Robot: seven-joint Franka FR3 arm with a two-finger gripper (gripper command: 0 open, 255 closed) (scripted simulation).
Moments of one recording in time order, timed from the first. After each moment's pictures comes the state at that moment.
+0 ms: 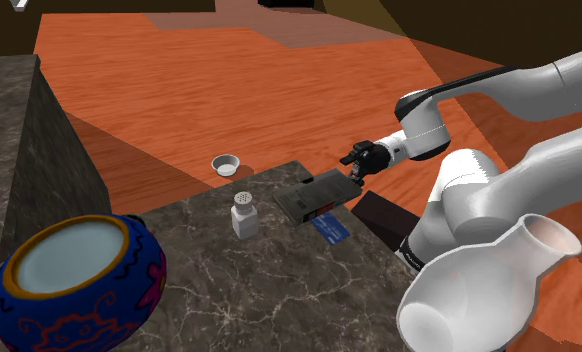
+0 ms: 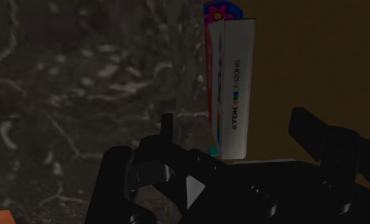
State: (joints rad) arm 0.35 -0.72 -1.33 -2.99 0.66 1.84 -0.78
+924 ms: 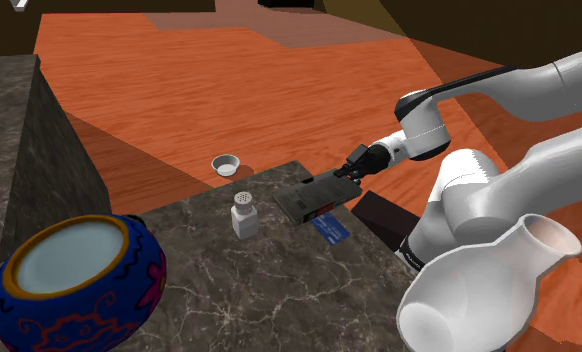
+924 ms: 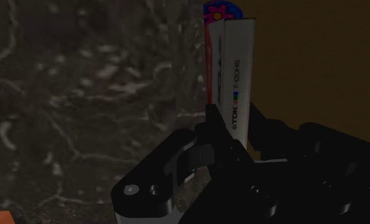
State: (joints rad) arm 0.35 -0.72 -1.33 -2.99 0.66 1.84 -0.78
